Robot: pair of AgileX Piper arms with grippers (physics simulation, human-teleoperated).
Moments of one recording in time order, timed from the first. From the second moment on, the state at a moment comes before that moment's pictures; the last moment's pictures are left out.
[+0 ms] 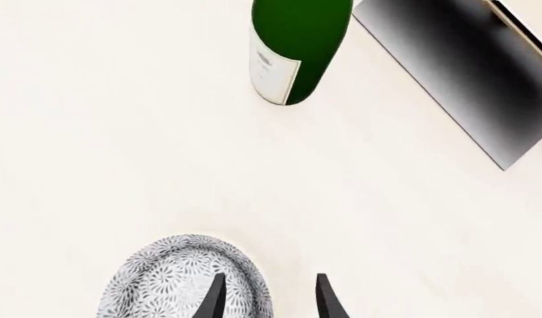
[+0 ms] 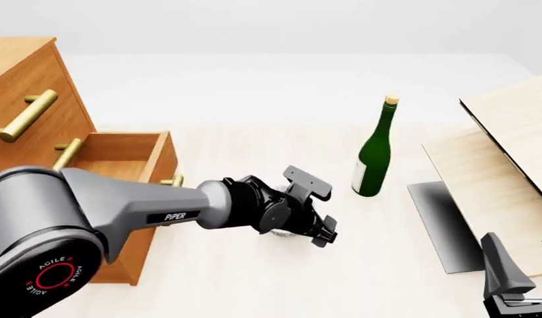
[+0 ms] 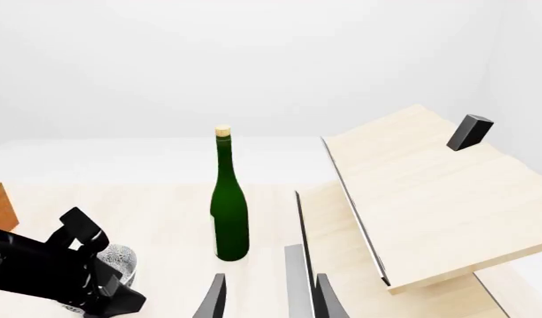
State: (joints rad) left arm -0.84 2.07 -1.31 0.21 -0.13; right arm -0.01 0.01 0.00 0.00 0.00
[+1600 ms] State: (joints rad) left arm -0.76 1.86 -1.20 0.16 -0.11; right arm -0.01 0.01 0.00 0.00 0.00
